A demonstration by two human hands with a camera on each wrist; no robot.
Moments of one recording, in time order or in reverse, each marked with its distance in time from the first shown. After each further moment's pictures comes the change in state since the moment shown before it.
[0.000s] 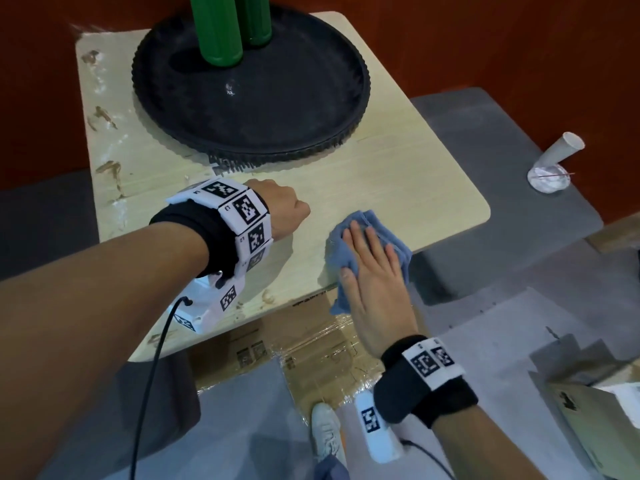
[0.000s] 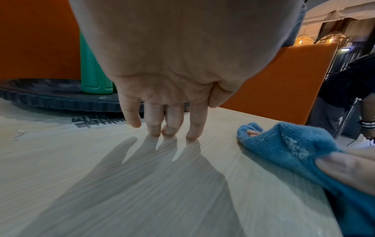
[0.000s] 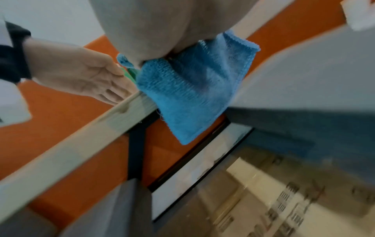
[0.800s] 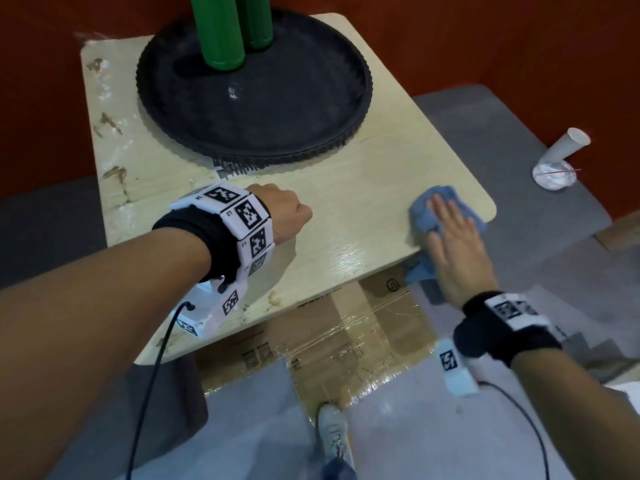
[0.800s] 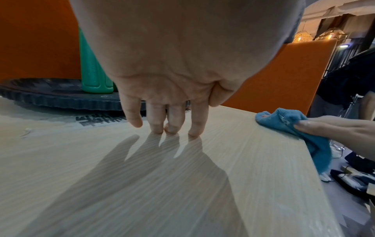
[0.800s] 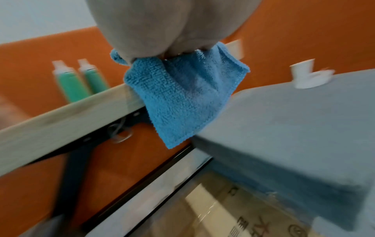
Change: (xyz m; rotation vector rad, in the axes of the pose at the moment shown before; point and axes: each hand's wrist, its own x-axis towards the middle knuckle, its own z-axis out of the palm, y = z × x) left_hand -0.002 -0.004 0.002 -0.019 -0.022 0.003; right_hand 0.029 0.103 -0.044 -0.093 0.065 0.163
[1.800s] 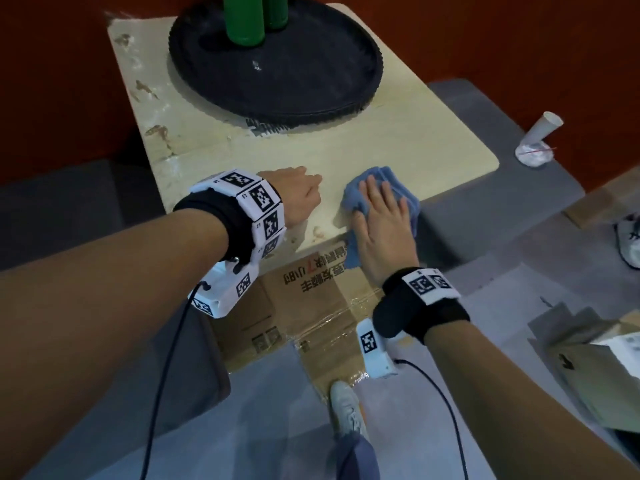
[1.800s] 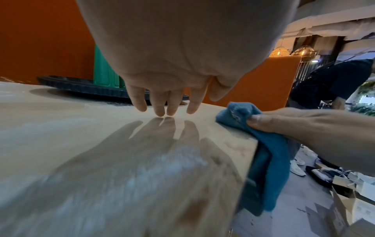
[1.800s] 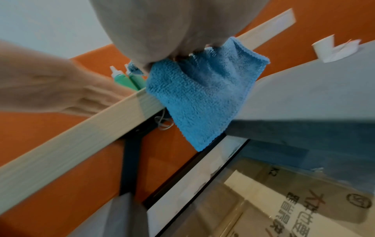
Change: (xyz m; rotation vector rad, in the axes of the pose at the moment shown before) left_hand -0.056 -0.040 0.047 -0.074 0.059 0.212; right_hand -0.063 -0.151 0.054 0.053 0.055 -0.036
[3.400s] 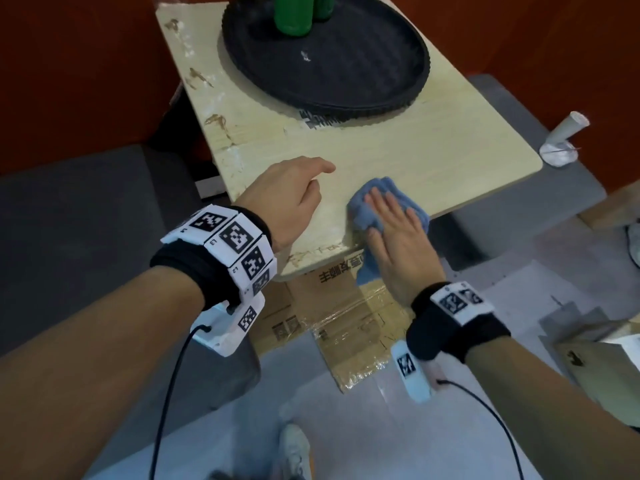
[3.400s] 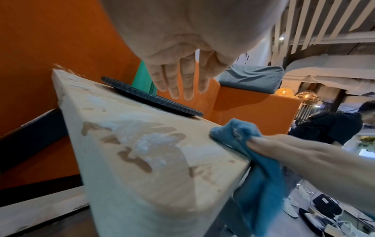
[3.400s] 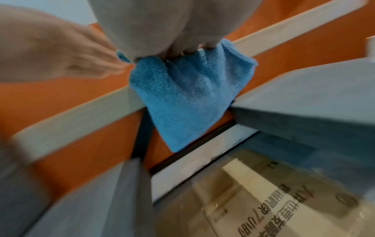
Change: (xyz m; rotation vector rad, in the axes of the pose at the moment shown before) left_hand -0.081 -0.067 0.008 -0.382 0.470 0.151; right_hand -0.025 -0.058 0.016 -0.051 -0.131 -0.105
